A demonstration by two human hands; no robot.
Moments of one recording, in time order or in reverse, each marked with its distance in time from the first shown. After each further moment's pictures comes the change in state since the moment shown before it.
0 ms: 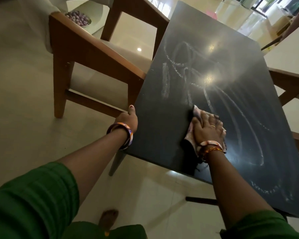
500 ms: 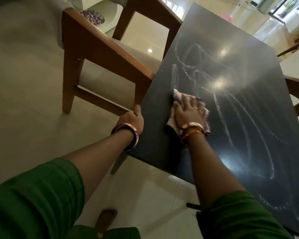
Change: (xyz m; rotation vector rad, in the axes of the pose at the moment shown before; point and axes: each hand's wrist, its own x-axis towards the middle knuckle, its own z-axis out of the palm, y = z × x) left_hand -0.002 0.000 0.002 0.087 0.080 0.060; right_hand 0.031 -0.076 0.019 -0.025 0.024 -0.257
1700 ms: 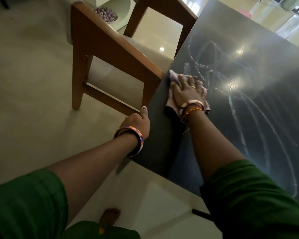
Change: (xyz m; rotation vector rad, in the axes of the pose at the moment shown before) left_hand 0.011 -0.005 0.008 0.022 0.032 0.000; right_hand 0.063 -0.046 0.000 0.019 -0.025 -0.167
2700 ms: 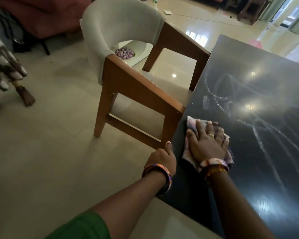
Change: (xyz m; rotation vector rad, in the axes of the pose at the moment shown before) left_hand 0.002 -0.003 0.000 -0.021 -0.045 0.034; right_hand -0.054 -0.009 0.015 -0.058 0.019 0.051
